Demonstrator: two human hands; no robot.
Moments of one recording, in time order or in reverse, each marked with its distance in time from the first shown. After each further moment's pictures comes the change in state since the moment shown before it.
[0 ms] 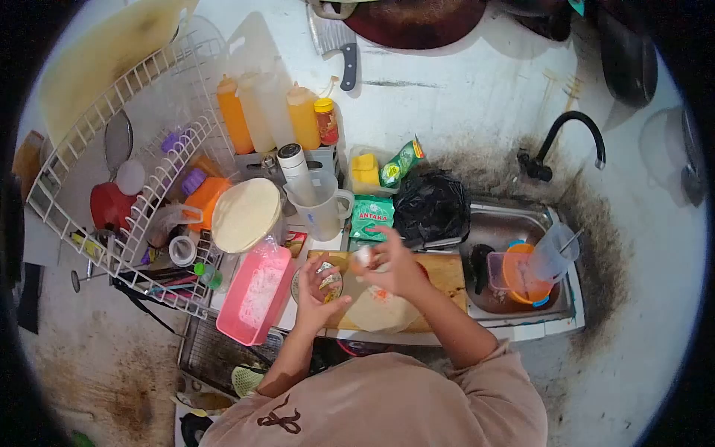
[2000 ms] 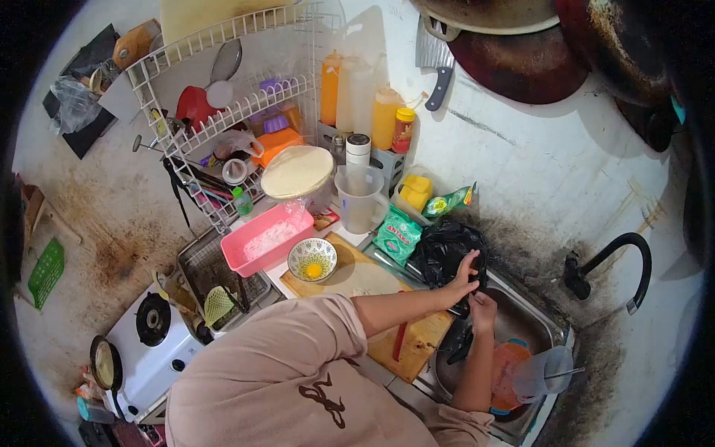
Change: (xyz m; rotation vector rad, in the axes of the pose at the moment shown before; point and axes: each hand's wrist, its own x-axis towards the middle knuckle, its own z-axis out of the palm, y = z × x) left_hand 0.152 -0.188 0.250 0.070 -0.150 0.114; right_hand 0.028 0.188 -0.233 0.078 0.127 0.381
